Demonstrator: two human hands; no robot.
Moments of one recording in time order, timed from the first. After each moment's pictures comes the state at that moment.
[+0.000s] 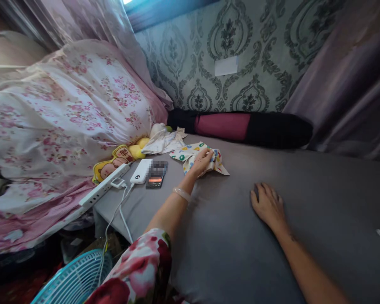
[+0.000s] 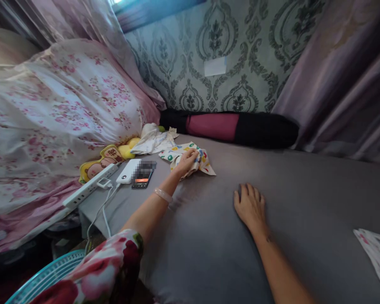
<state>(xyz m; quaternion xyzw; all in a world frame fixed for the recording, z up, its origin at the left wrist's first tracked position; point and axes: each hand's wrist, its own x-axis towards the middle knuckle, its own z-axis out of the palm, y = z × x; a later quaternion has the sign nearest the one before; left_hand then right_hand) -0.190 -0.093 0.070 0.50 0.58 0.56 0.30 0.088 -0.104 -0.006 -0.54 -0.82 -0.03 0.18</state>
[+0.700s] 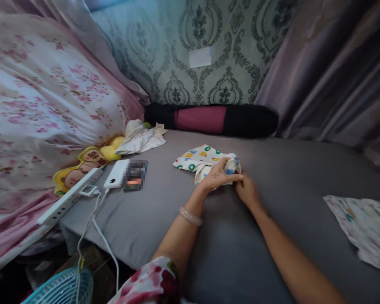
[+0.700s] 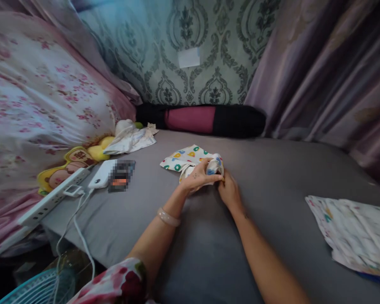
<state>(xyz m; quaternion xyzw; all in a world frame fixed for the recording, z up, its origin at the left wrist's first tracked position) -0.063 -0.127 0.069 0.58 0.44 0.50 0.47 0.092 -0.096 0.004 -0.49 -0.77 0.21 0.36</state>
